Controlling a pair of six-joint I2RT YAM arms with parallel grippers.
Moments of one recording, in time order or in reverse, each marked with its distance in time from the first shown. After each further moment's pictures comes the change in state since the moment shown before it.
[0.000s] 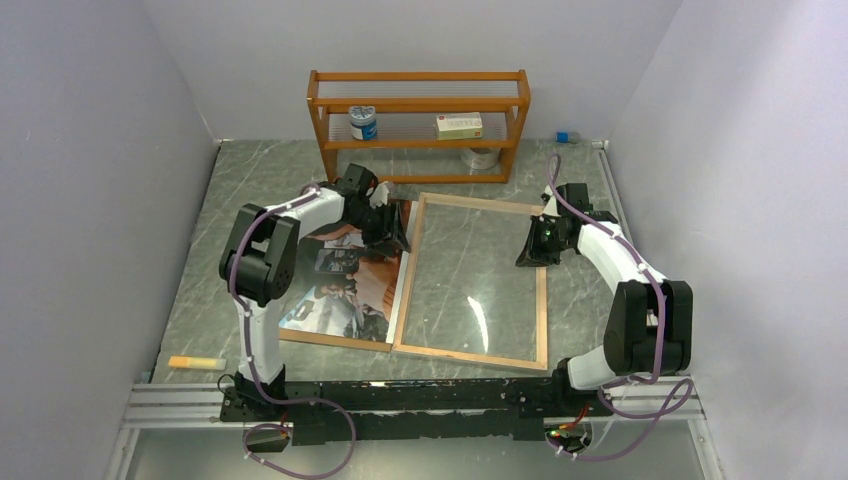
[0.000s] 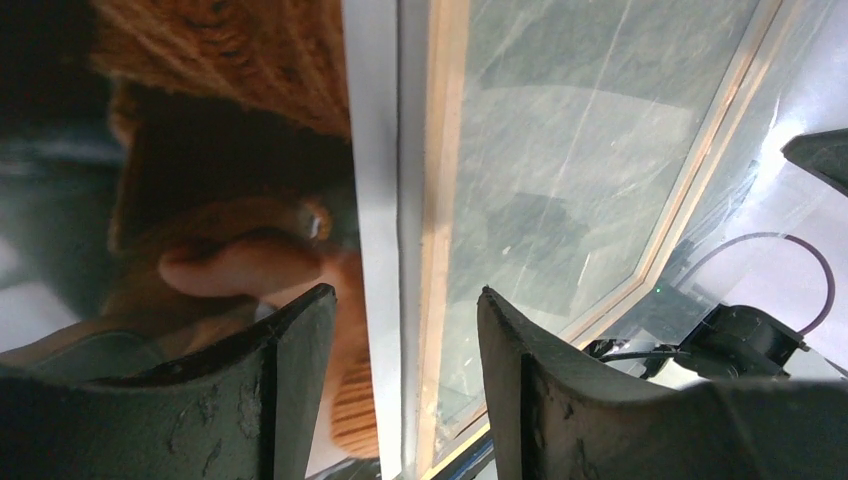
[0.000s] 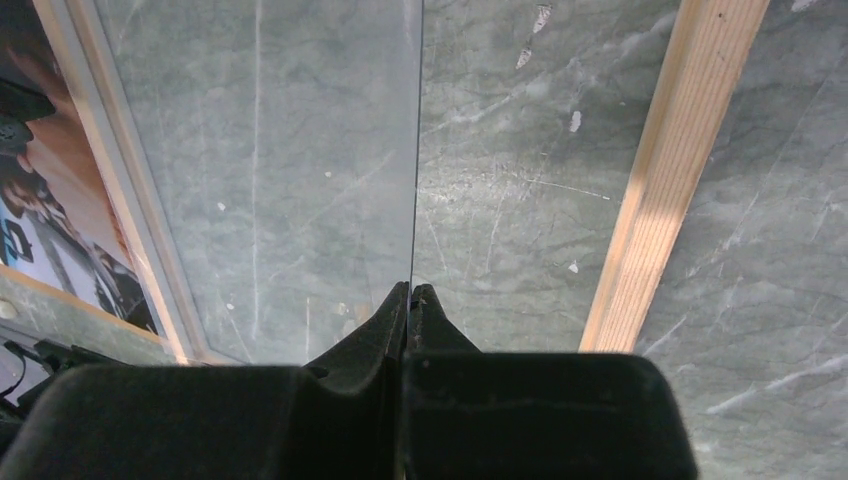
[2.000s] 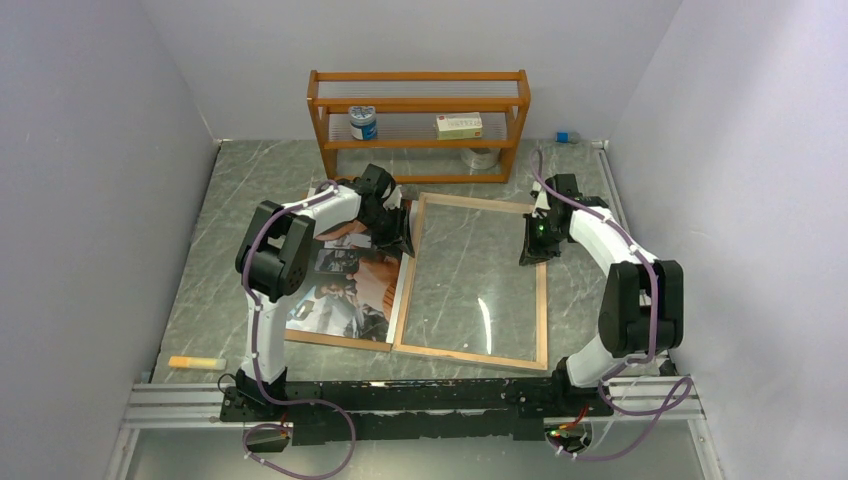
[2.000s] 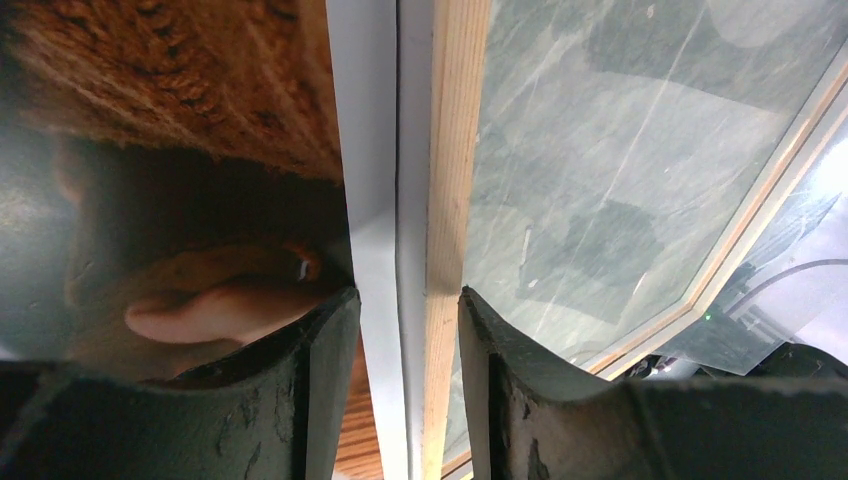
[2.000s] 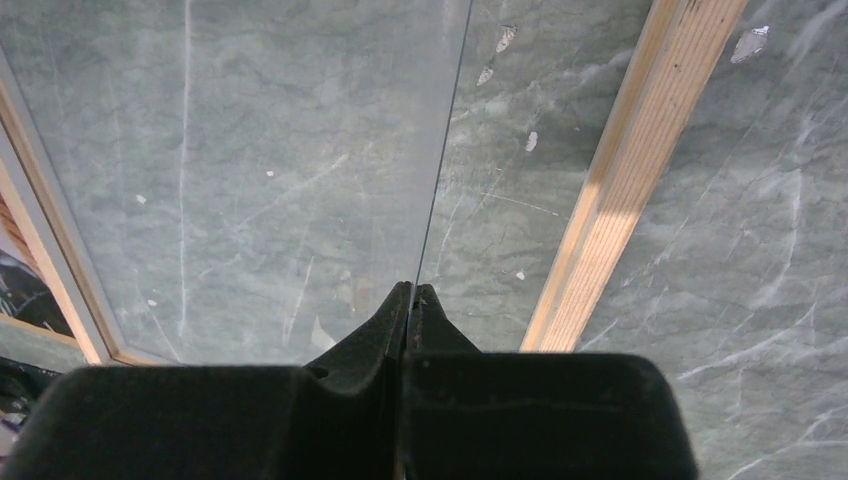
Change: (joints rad) left arm -0.078 0.089 0.117 -0.094 -0.125 0.008; right arm 0.047 0.105 0.116 -0.100 0.108 -0.128
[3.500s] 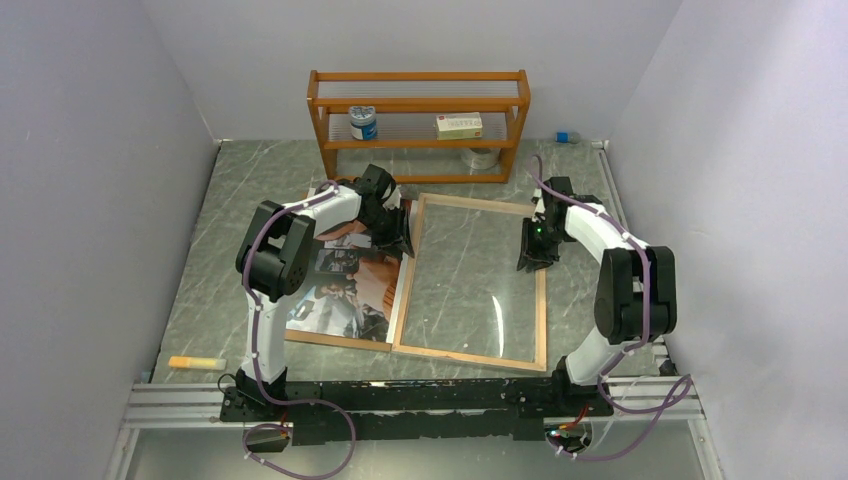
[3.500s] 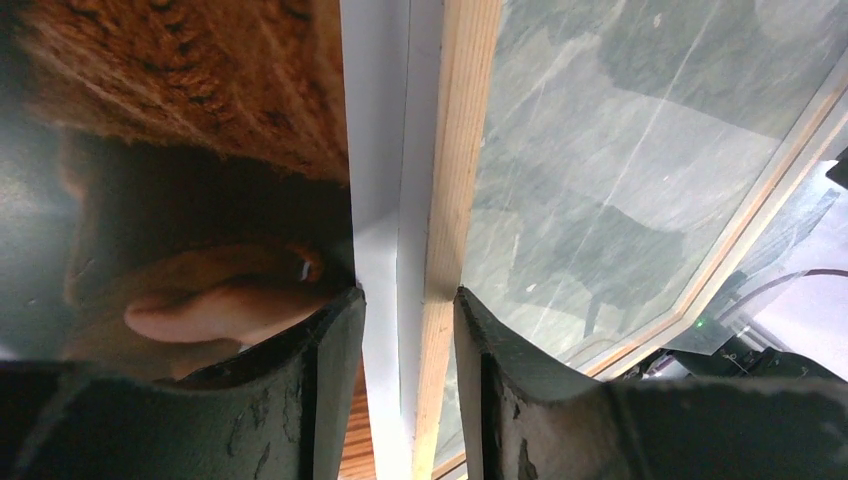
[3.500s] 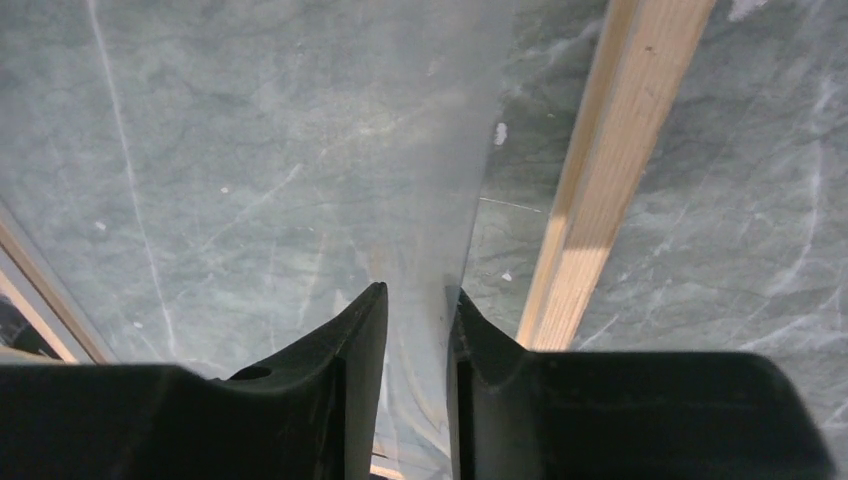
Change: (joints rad) left arm -0.001 0.003 0.001 0.000 -0.006 -0.026; right arm 0.000 0.090 0.020 -0.034 0.056 0.059
